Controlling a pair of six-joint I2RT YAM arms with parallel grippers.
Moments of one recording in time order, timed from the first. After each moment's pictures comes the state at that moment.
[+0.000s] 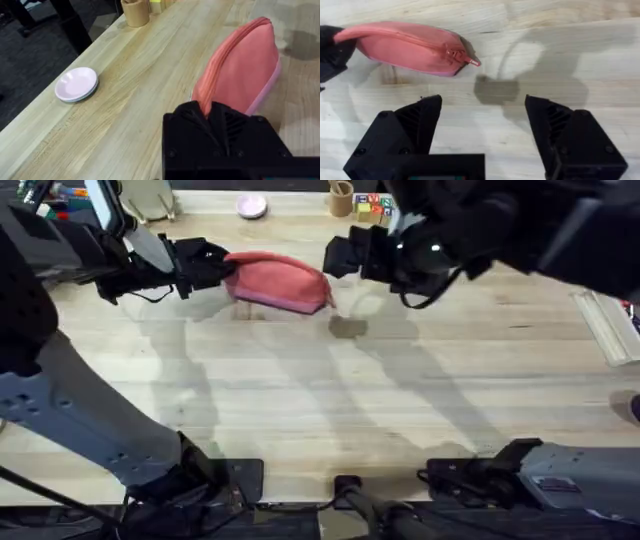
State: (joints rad) left arm 0.42 1.97 1.12 -0.36 1.28 1.35; right arm 0.62 1.49 1.27 -0.82 0.14 0.73
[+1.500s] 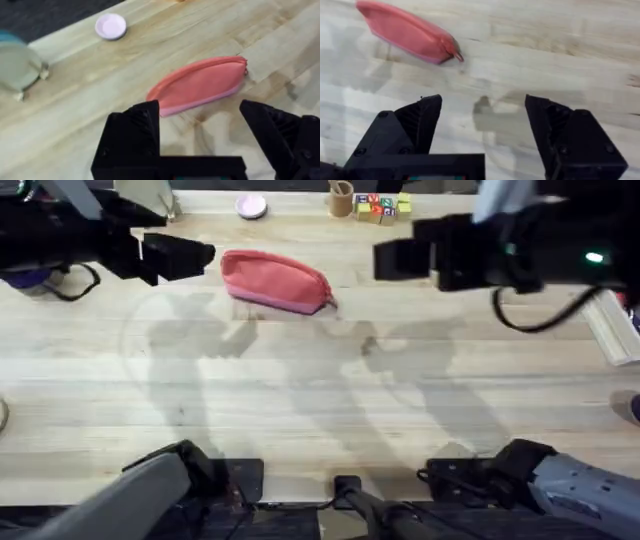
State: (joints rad) left arm 0.44 1.24 1.12 -0.81 0.82 0.71; right arm 0.61 1.16 1.27 -0.99 0.21 0.40
